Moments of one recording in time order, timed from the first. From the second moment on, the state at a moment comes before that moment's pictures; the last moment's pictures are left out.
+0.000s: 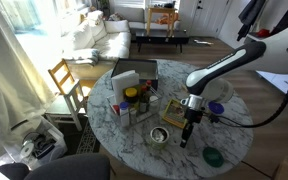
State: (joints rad) arm -0.20 0.53 0.14 -2.08 0.66 2.10 -0.85
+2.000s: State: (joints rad) arm -0.16 0.50 0.09 -2.19 1.12 2.16 -0.81
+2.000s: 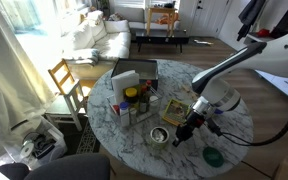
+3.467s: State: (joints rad) arm -0.08 0.47 0.04 -2.29 1.51 2.23 -0.78
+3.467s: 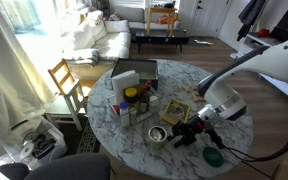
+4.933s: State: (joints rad) arm -0.03 0.32 -0.03 -2.31 1.11 2.19 -0.74
